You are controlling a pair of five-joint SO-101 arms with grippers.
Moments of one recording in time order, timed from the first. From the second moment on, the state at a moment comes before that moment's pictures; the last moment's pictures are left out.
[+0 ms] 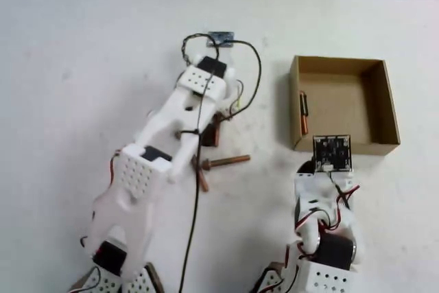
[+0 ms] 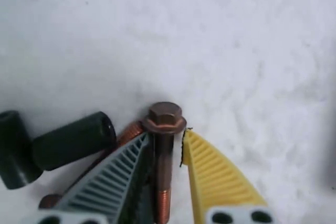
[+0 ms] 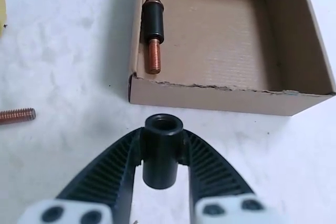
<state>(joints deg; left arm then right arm) 20.3 50.3 -38.1 78.5 27.7 10.1 -102.4 87.3 62.9 16.9</state>
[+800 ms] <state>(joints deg) 20.5 64.5 -60.0 88.1 27.8 10.1 -102.4 87.3 62.9 16.9</state>
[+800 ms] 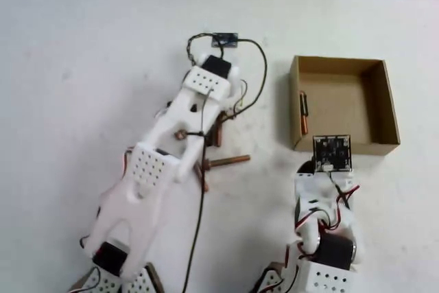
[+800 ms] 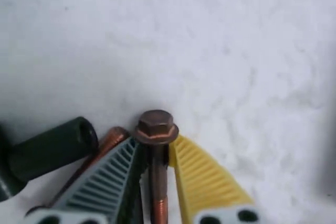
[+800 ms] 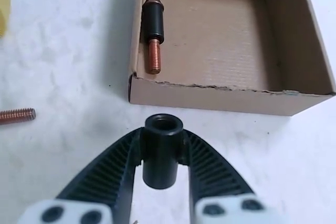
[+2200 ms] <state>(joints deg) 22.6 46.1 -58.6 101.6 3.9 -3.1 -102.4 88.8 62.9 16.9</state>
